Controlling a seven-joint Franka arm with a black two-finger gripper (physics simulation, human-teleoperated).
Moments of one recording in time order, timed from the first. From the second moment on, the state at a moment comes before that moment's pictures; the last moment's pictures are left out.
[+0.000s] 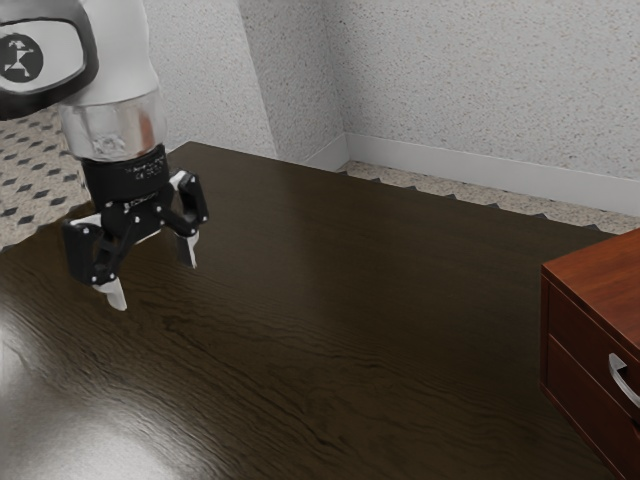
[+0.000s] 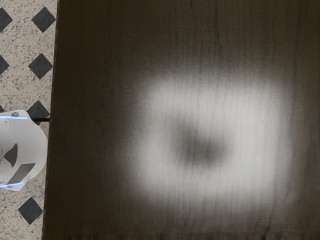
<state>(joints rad) -0.06 -0.23 0.02 -1.59 0.04 1.22 -1.63</state>
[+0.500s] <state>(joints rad) -0.63 -0.25 0.22 -1.83 -0.01 1.62 -1.70</state>
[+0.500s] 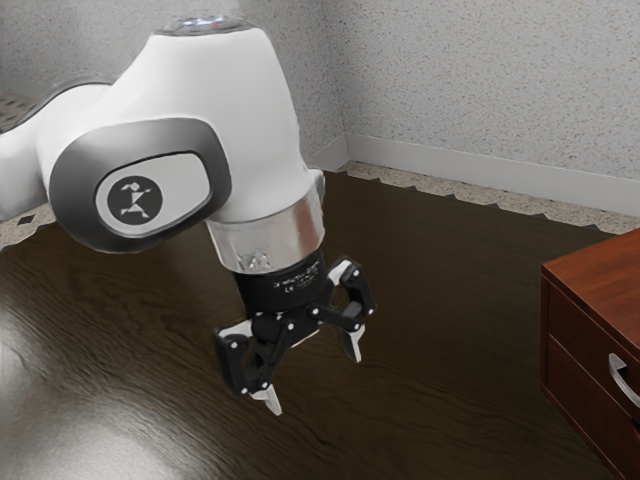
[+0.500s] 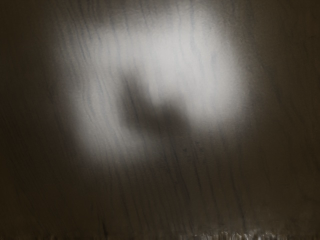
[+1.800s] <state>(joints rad) -0.81 0.01 0.16 -1.72 -0.09 2.01 -1.71</state>
